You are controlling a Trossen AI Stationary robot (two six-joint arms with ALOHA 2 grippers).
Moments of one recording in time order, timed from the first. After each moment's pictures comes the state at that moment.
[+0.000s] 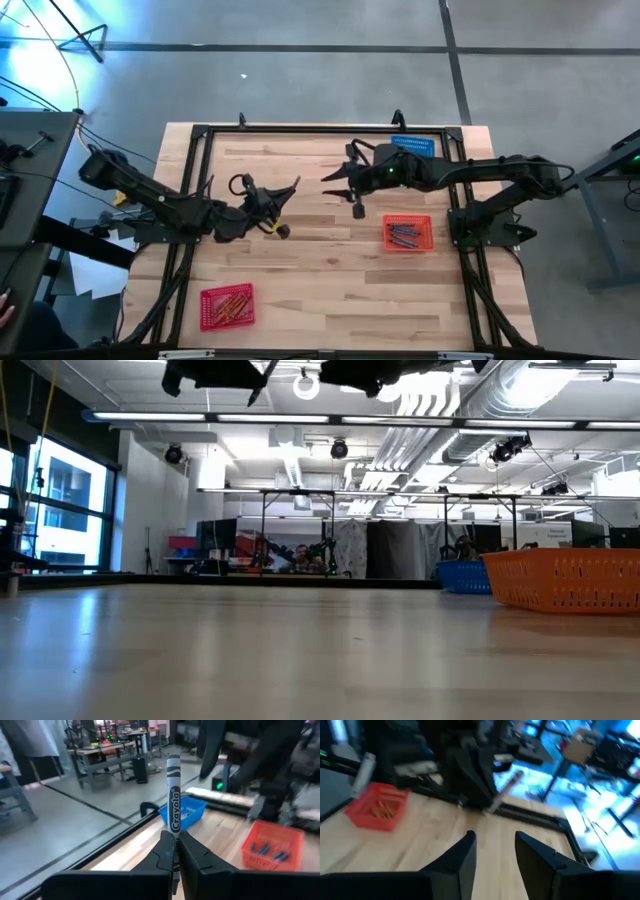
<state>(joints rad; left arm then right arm) -0.38 1.24 0.75 0.27 -1.05 -0.14 -0.09 1.41 1.08 0.06 -0.14 -0.30</state>
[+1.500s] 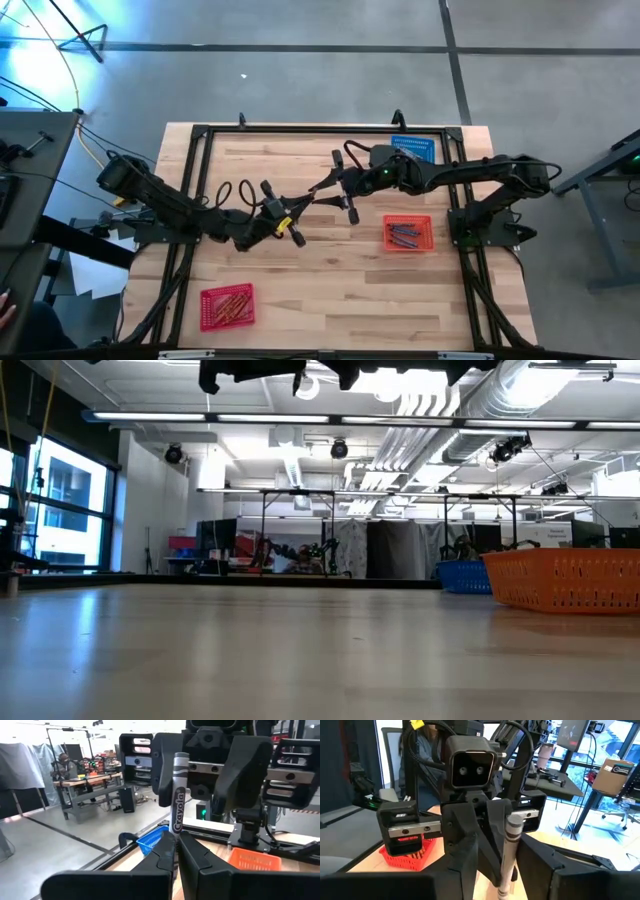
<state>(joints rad) -0.36 1.46 0.75 0.81 -0.96 0.15 -0.08 1.51 1.08 0.34 -0.35 -0.20</state>
